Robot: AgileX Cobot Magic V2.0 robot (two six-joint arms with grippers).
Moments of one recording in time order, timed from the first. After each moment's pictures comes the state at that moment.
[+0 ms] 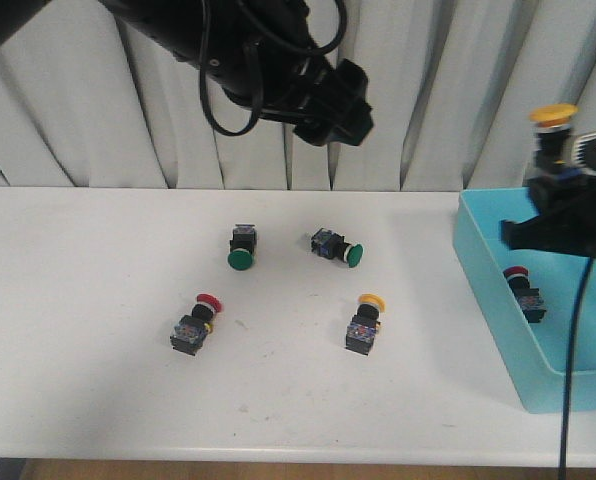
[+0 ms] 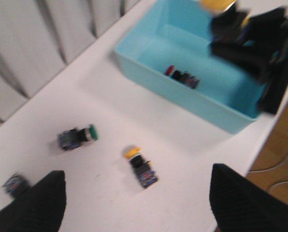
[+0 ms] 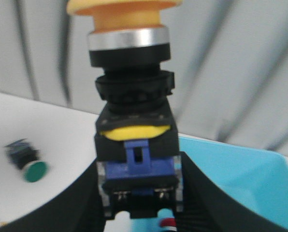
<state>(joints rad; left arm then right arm) -0.65 1.81 -2.14 -0.14 1.18 0.16 0.07 1.25 -0.68 0.24 -0.20 -0.41</state>
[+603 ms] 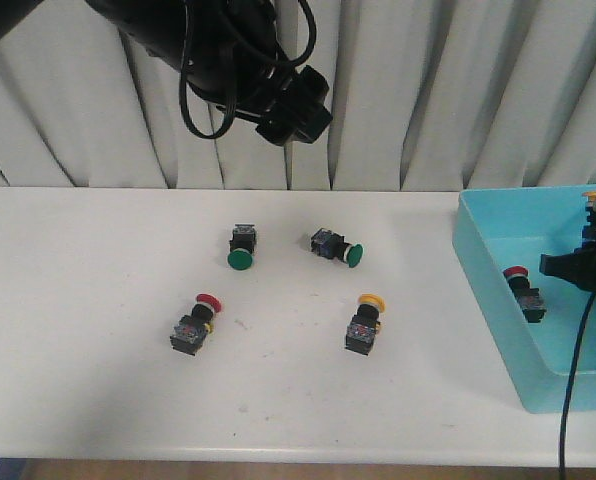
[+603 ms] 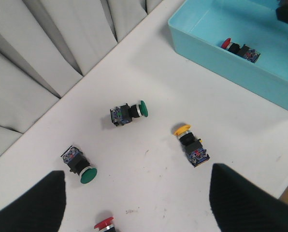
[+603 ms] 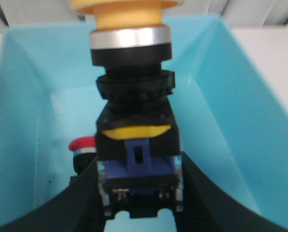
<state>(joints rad) -0.65 1.80 -2.14 0.03 1.22 0.13 -0.18 1.65 -0.75 0.26 -0.20 -0.32</state>
